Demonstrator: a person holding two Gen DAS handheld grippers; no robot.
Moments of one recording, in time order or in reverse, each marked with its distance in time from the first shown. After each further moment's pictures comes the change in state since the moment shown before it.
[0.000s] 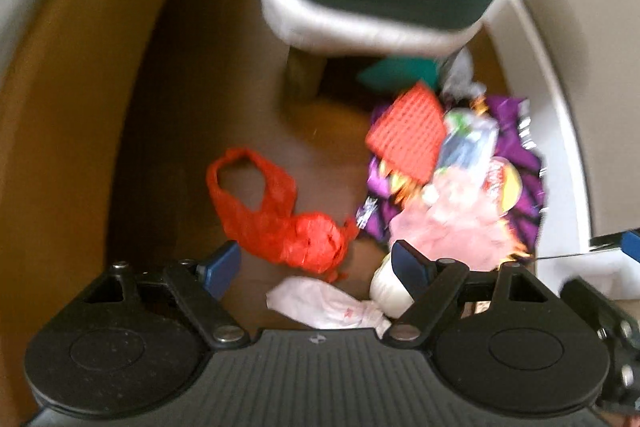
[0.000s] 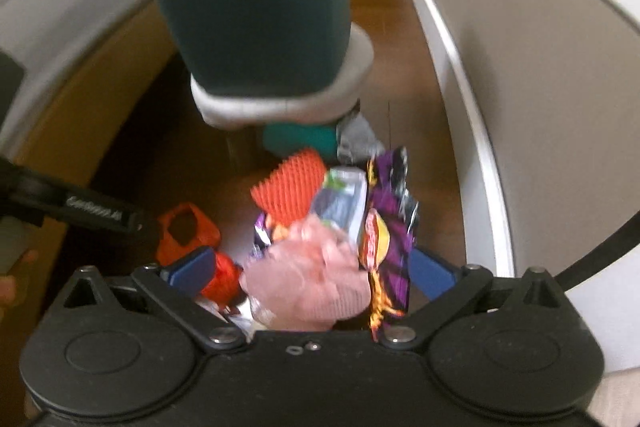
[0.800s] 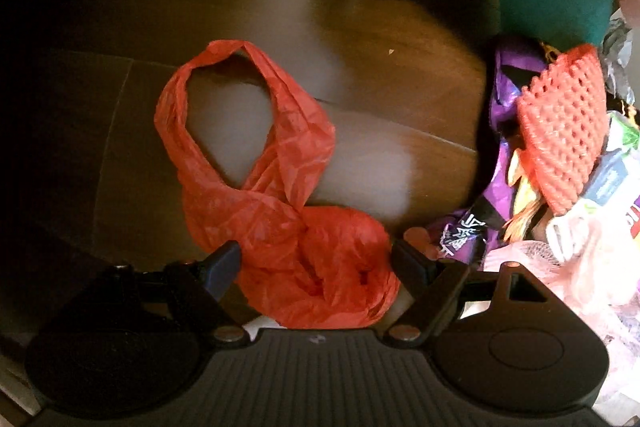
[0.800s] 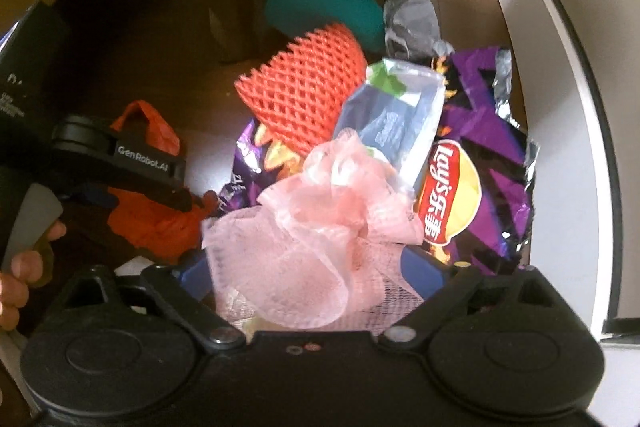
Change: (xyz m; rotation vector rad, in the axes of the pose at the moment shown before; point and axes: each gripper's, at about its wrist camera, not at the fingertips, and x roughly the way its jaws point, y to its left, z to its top) left arm 0.177 0.041 0.012 -0.237 0.237 -0.054; right arm 0.148 0.026 -0.019 -0.090 0.287 -0.055
